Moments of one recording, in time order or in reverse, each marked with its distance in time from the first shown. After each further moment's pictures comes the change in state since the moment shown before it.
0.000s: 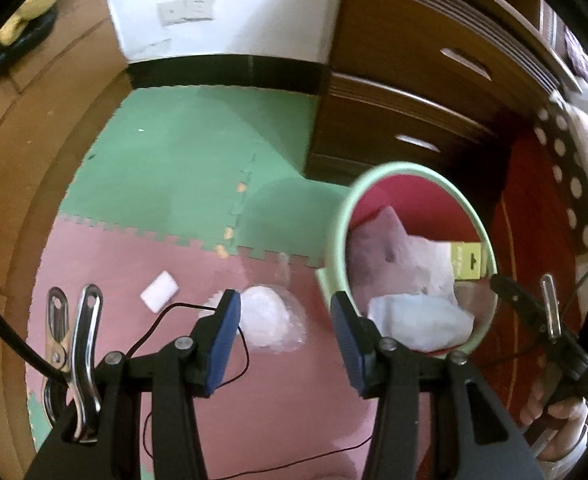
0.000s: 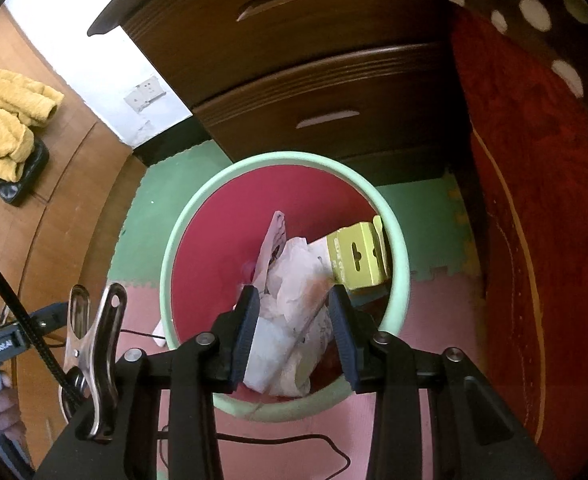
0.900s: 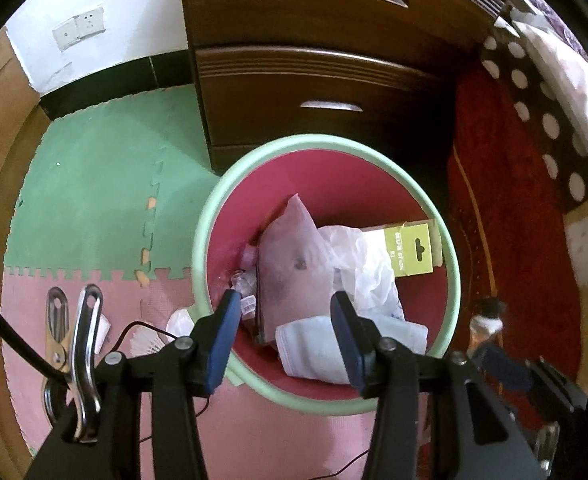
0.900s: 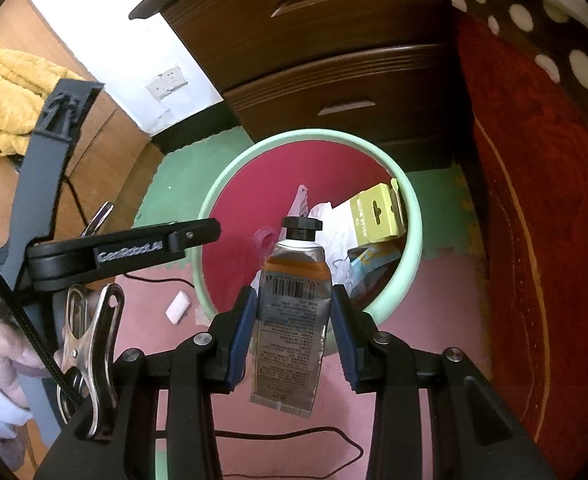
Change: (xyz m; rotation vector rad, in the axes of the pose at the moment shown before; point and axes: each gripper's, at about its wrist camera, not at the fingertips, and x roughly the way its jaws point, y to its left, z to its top) left arm 0.066 -0.107 0.016 0.218 0.059 -0.134; right arm -0.035 0.018 -0.040 -0.031 0.001 0.028
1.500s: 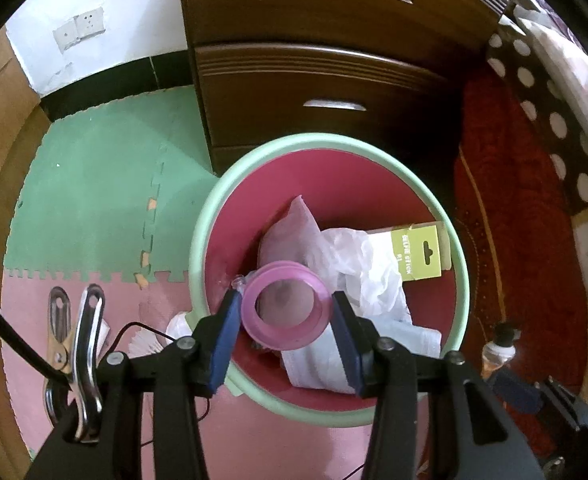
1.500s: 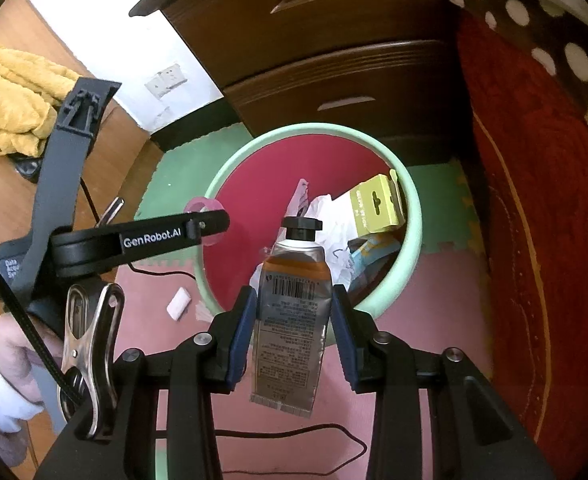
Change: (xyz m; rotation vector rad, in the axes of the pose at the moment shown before) left arm 0.010 0.000 0.001 0.011 -0.004 0.009; right arm -0.001 0.002 -0.007 0.006 0.012 -0.004
